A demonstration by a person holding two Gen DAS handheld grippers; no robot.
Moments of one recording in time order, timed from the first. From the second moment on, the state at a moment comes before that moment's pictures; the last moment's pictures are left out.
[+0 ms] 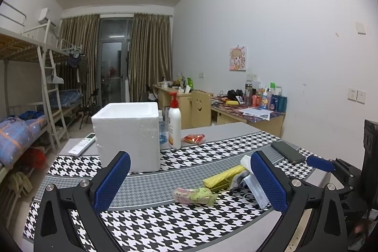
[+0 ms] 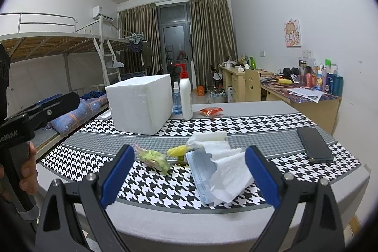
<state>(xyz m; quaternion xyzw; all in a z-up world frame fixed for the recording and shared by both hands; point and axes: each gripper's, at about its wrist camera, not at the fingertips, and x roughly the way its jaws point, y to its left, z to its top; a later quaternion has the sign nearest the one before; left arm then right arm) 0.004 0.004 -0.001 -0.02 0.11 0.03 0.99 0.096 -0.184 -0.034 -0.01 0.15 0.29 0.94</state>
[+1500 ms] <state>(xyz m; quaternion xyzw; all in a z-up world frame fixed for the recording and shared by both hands) 0.038 0.008 -0.026 -0.03 0.17 0.01 0.98 0.102 -0.182 -0.038 -0.02 0.18 0.26 0.95</state>
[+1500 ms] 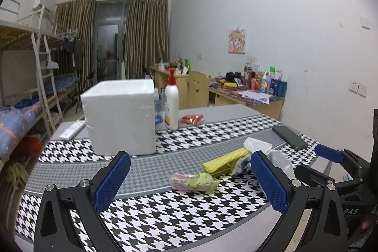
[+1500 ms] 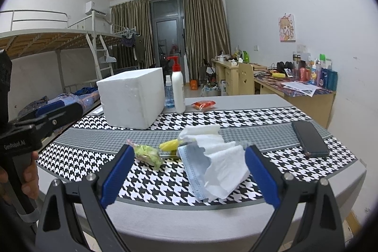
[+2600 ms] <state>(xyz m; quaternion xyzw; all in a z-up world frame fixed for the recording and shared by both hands) 0.109 -0.001 -0.074 -0.05 0.29 0.01 0.96 0.142 -0.184 -0.060 -0.03 0.23 0.26 0.94</state>
